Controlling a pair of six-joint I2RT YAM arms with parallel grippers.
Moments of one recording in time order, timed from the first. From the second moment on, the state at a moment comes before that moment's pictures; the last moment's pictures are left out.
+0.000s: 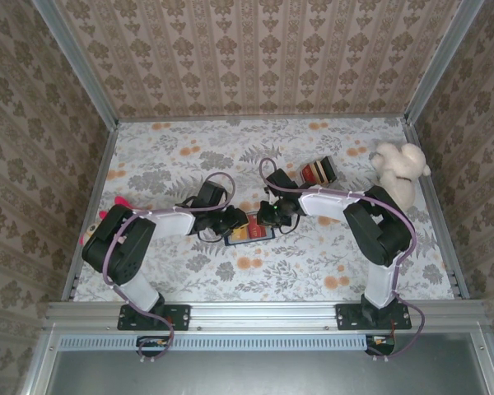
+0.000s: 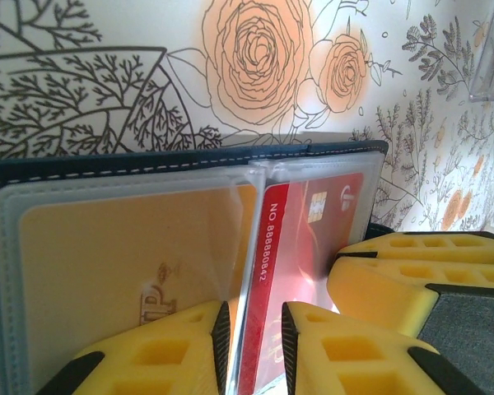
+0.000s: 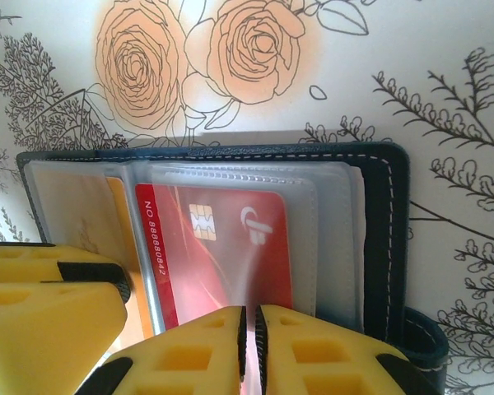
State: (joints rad) left arm -0.60 1.65 0.73 0.00 0.46 -0.99; right arm 0.61 1.88 1.12 -0.37 -0.32 0.71
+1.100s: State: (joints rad) left arm -0.60 1.64 0.73 -0.02 0.46 -0.97; right arm 0.57 1.86 1.02 -0.23 -0.41 0.77
